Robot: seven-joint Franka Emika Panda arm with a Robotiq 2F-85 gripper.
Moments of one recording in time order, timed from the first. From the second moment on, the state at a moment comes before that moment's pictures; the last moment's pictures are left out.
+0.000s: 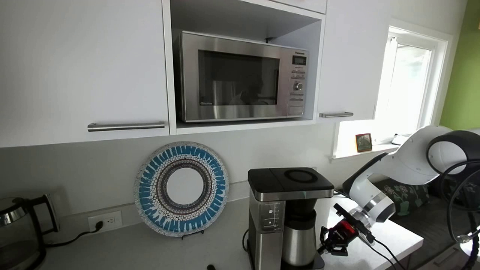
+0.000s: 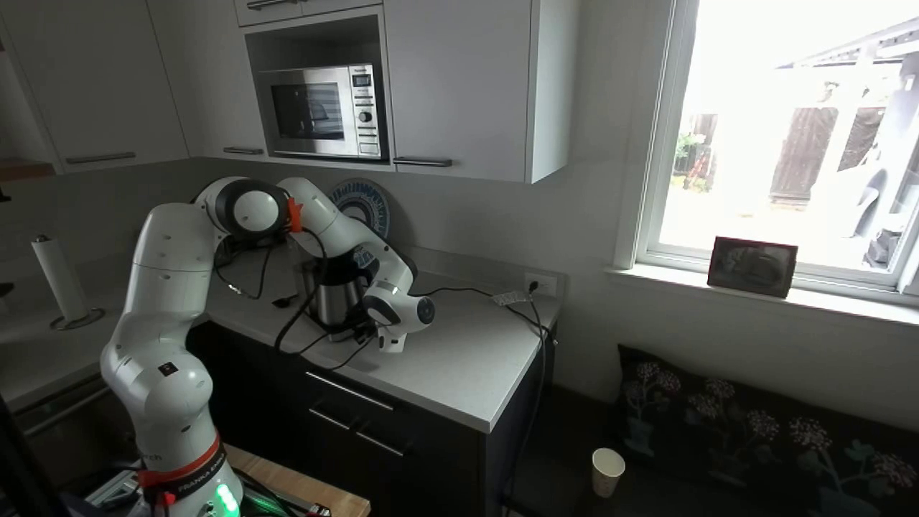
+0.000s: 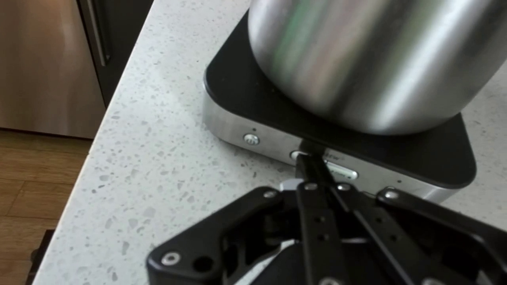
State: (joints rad) arm -0.22 0.39 -0.22 -2.21 1.19 1.86 0.30
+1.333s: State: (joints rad) arm -0.21 0.38 -0.22 -2.20 1.14 1.86 0.29
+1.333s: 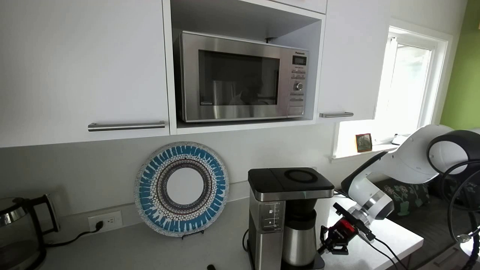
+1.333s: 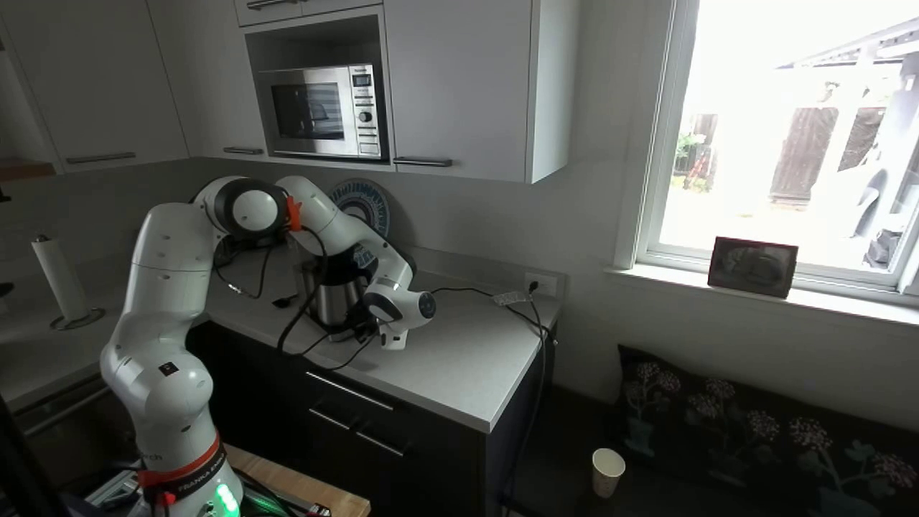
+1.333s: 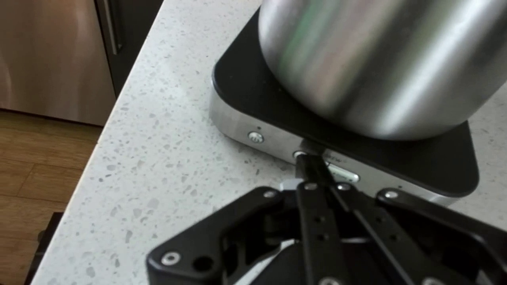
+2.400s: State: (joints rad) arm -0.21 0.27 -0.25 -2.20 0.93 1.97 0.29
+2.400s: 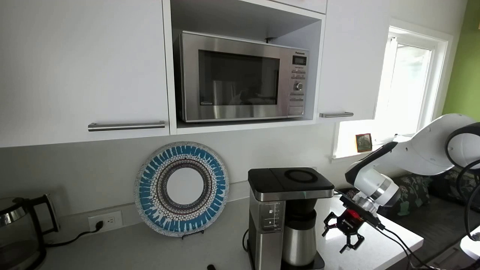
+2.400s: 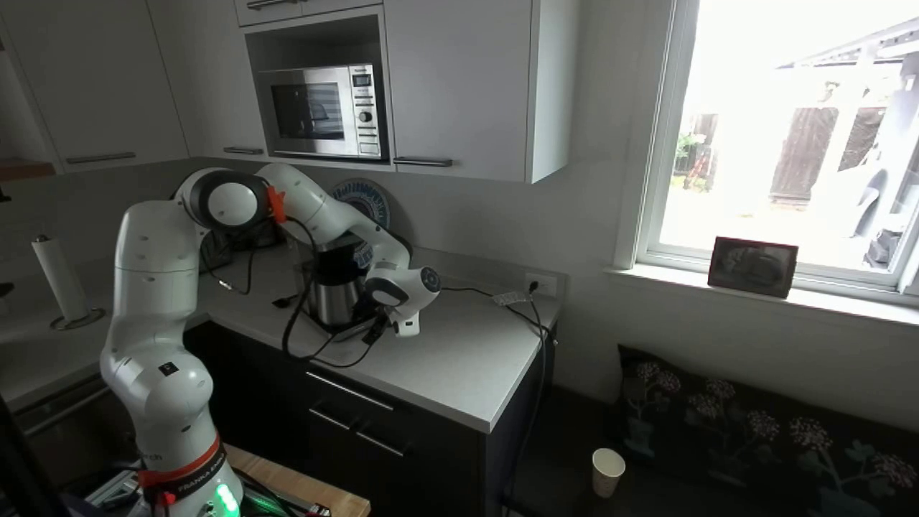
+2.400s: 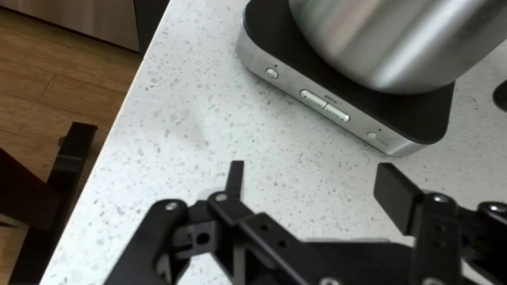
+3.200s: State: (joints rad) arm -0.22 -0.01 -0.27 -2.28 0.37 2.08 0.29
